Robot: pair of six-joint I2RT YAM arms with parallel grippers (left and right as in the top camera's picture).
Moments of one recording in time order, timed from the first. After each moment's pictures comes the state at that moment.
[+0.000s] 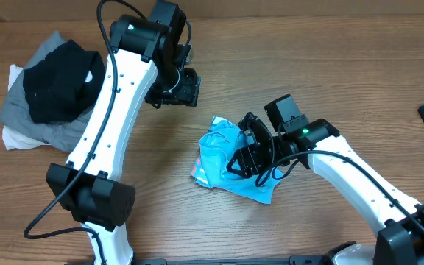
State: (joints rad) left arm -0.33 1.98 2.14 -1.59 0.16 -0.20; right arm 0.45 1.53 1.01 -0.75 -0.61 0.04
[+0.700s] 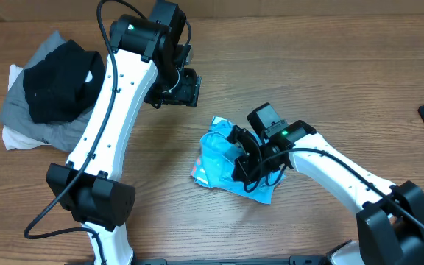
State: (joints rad) left arm -0.33 1.98 2.14 -1.59 0.16 -0.20; right arm 0.52 1.63 1.01 -0.80 -0.54 0.02
